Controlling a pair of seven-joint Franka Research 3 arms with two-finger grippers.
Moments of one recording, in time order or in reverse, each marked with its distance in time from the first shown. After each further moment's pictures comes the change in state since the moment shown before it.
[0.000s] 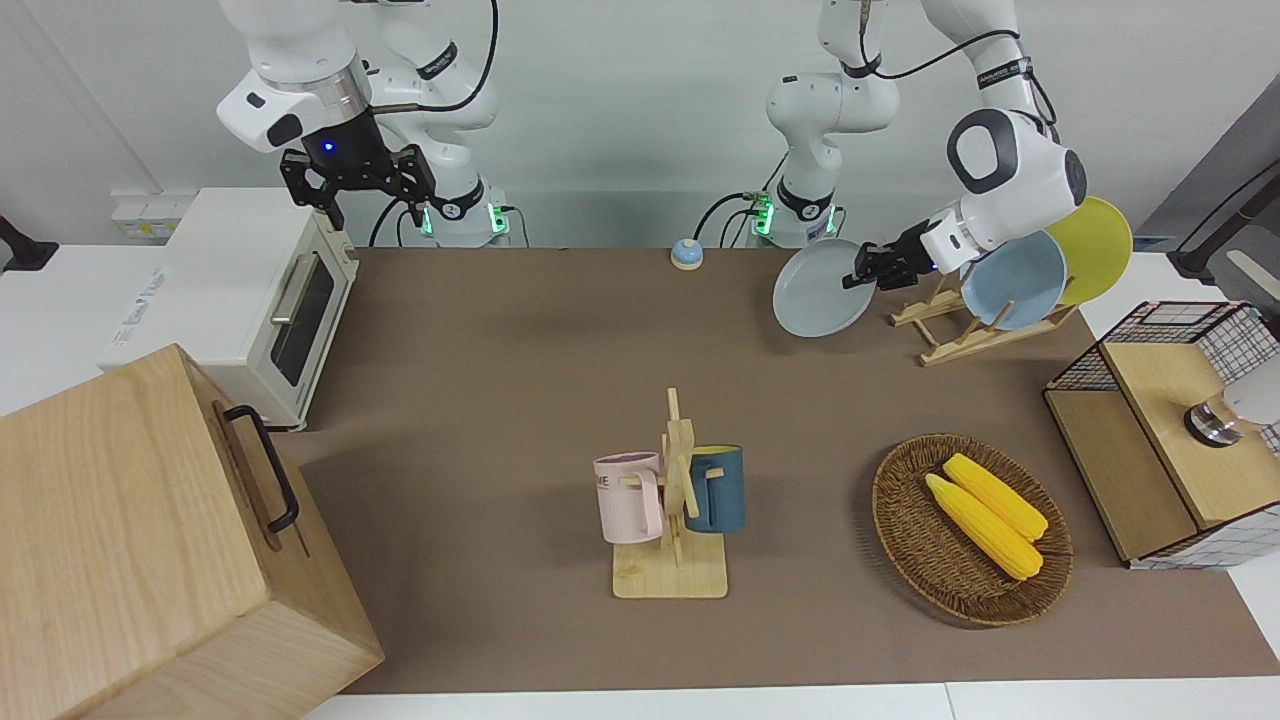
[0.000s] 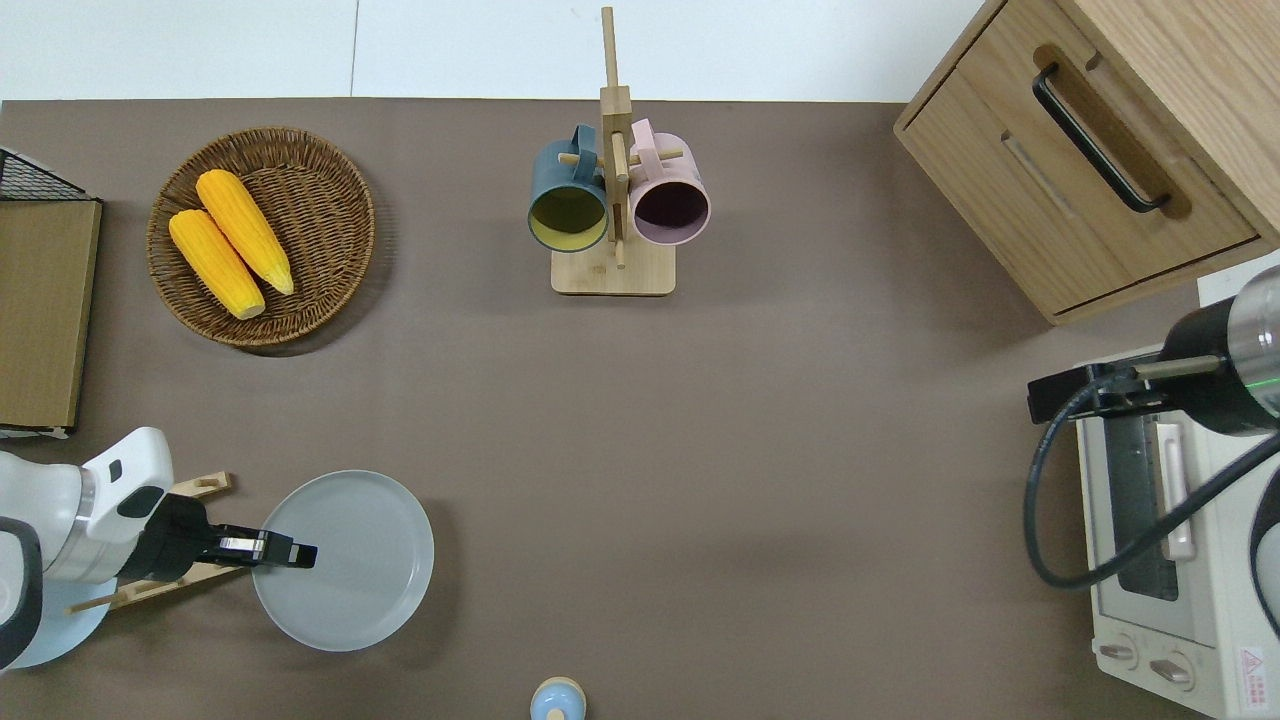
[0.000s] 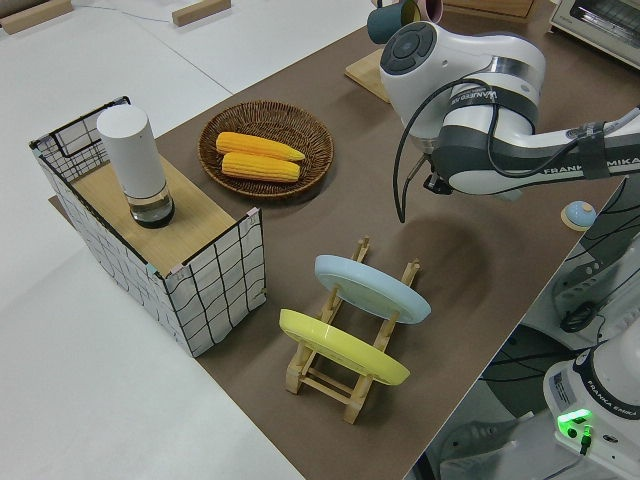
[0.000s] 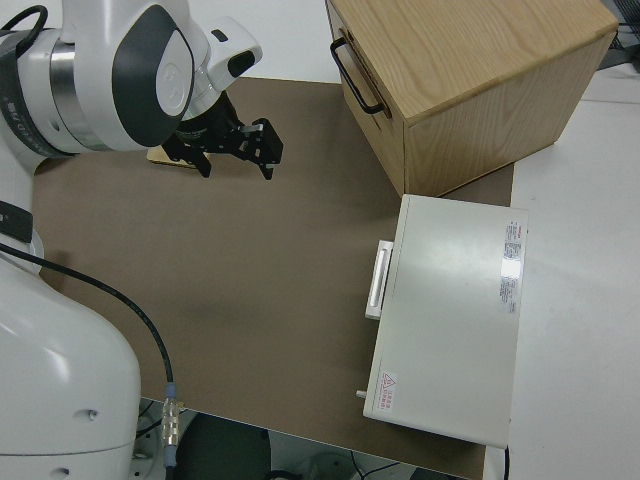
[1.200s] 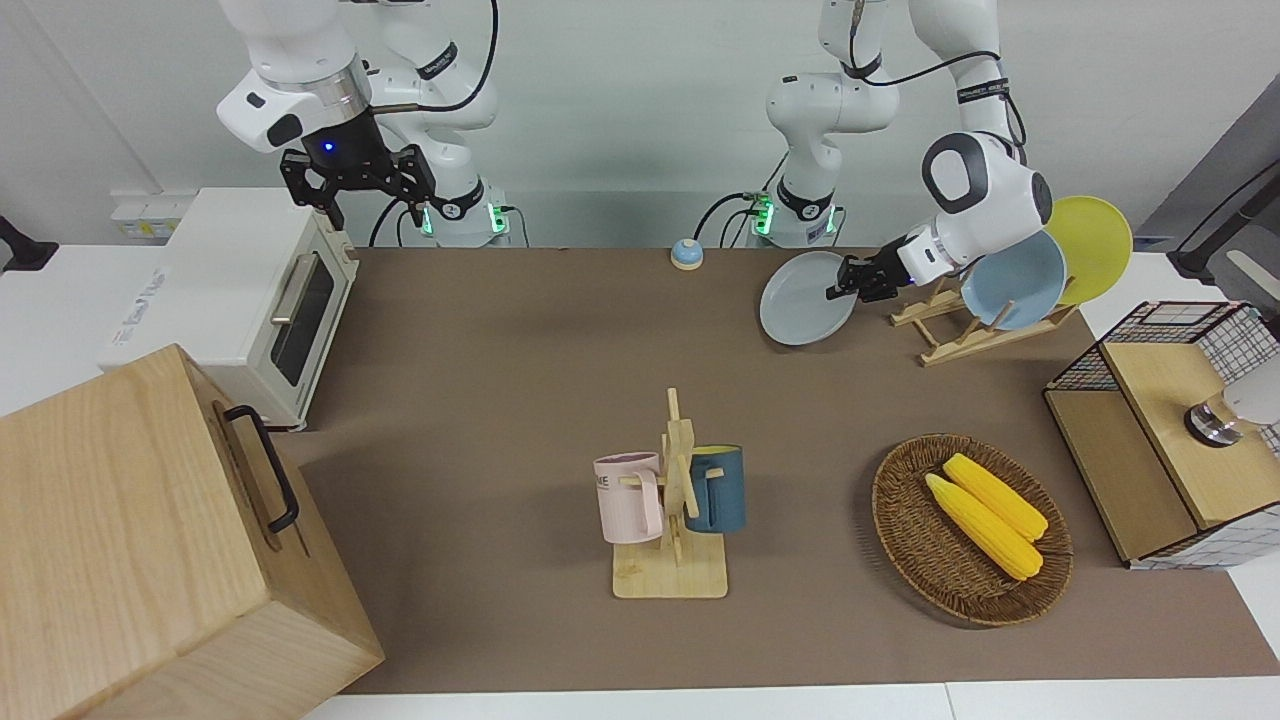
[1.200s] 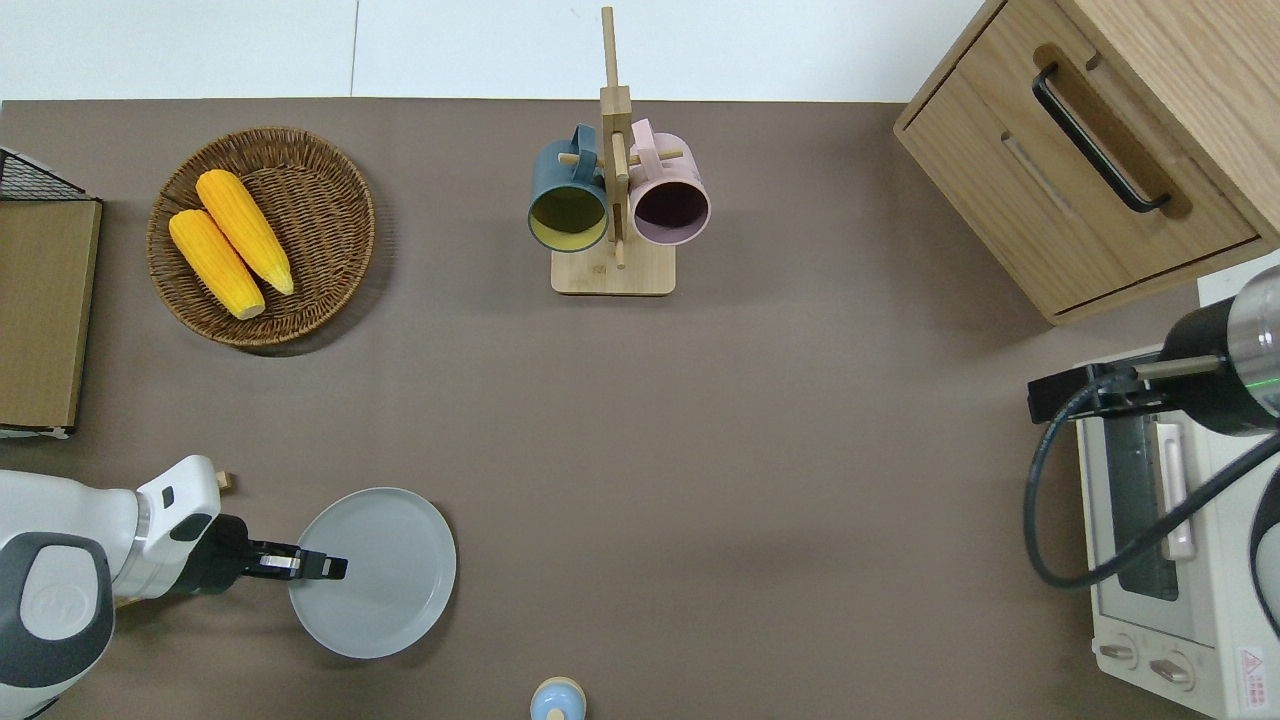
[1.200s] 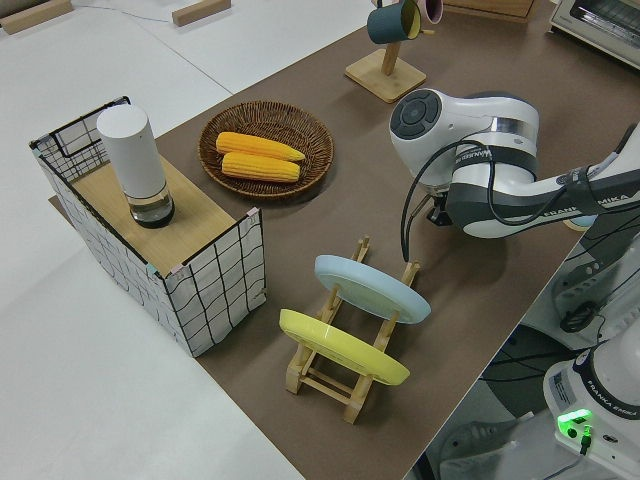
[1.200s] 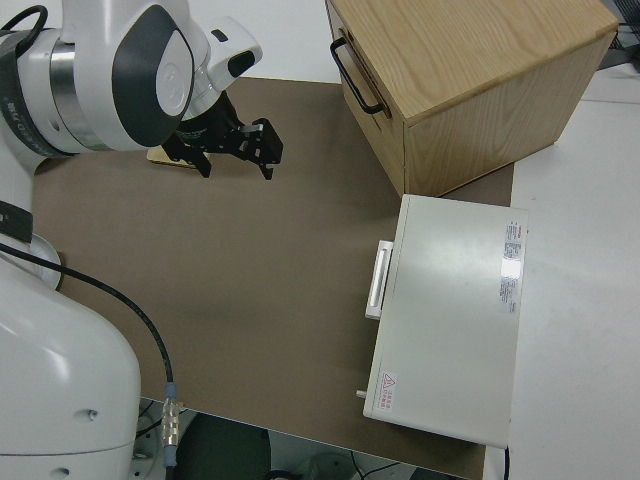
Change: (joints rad) left arm -0.001 0.017 -0.017 -0.122 -0.044 0.128 0.113; right arm 0.000 0.000 0.000 0.000 0.000 0.000 0.000
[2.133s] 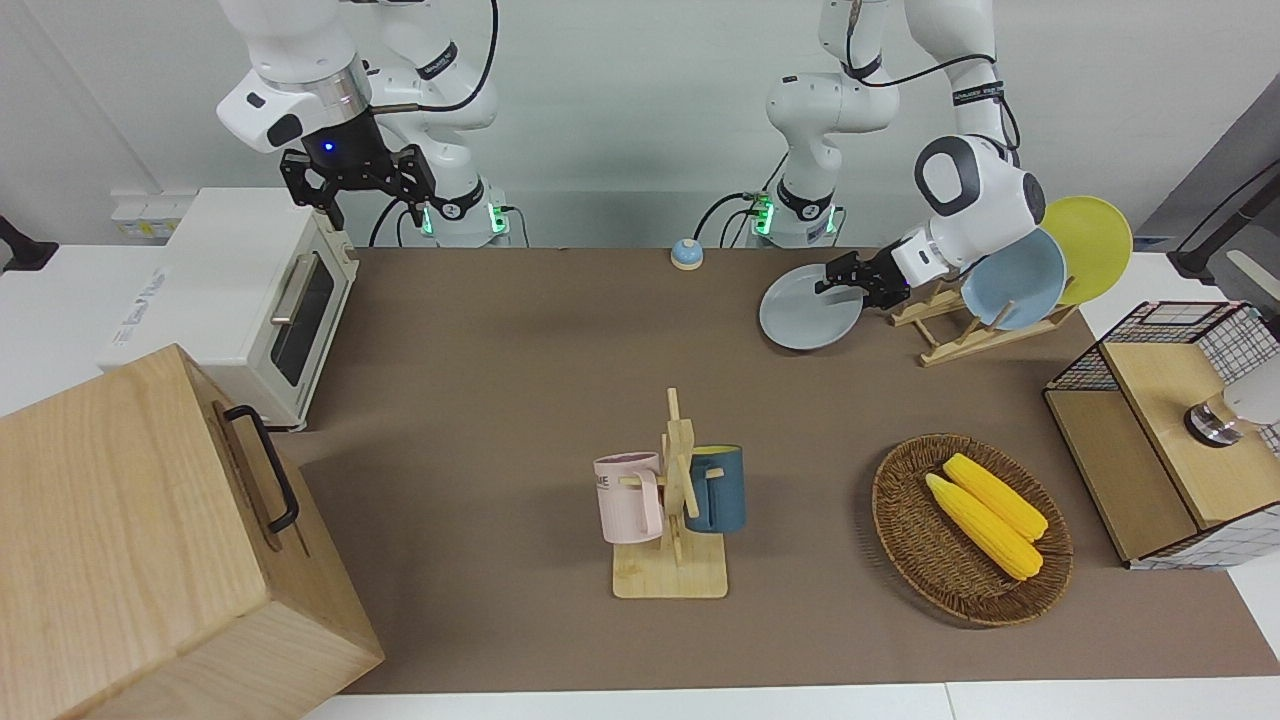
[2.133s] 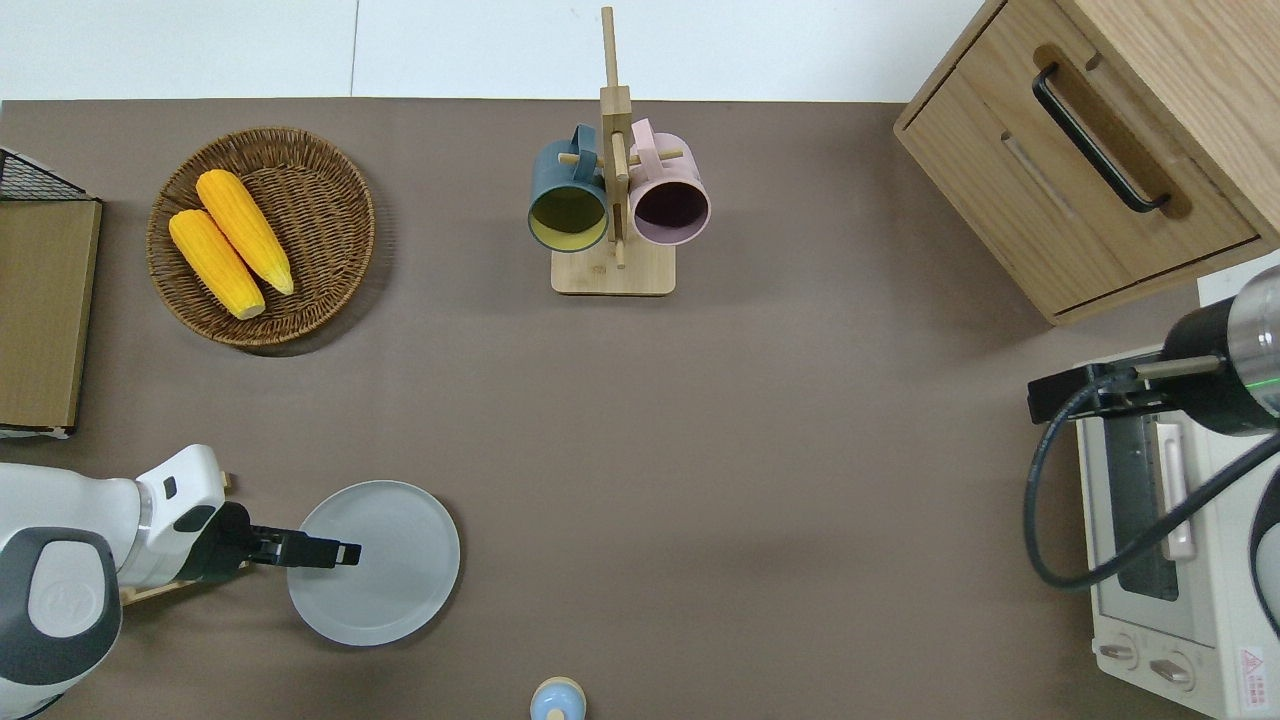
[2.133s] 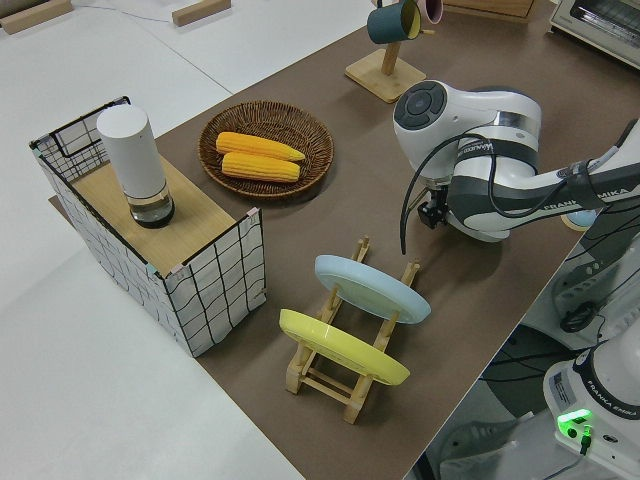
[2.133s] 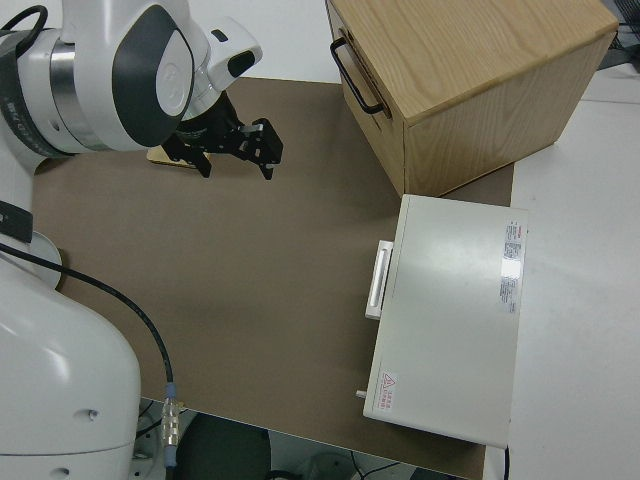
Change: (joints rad) left arm 0.000 -0.002 -0.026 0.015 0.000 0.051 0.008; right arm 0.000 0.000 0.000 0.000 0.000 0.000 0.000
